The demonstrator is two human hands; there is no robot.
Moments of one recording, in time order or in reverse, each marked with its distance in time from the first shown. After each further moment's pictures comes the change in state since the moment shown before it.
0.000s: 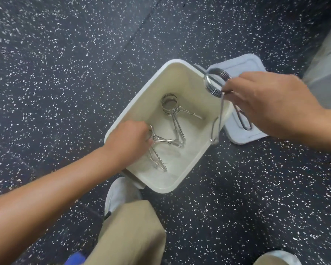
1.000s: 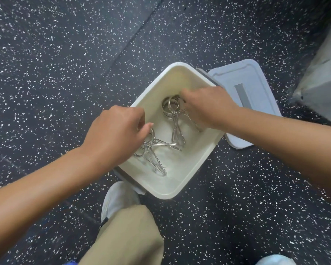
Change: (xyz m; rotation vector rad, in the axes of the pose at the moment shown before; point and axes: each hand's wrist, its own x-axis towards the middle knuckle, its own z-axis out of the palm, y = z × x) left_hand -0.017 -0.009 -0.042 -0.111 0.298 0.075; right_hand 0.077 -0.036 0.085 -0.145 -0.311 0.005
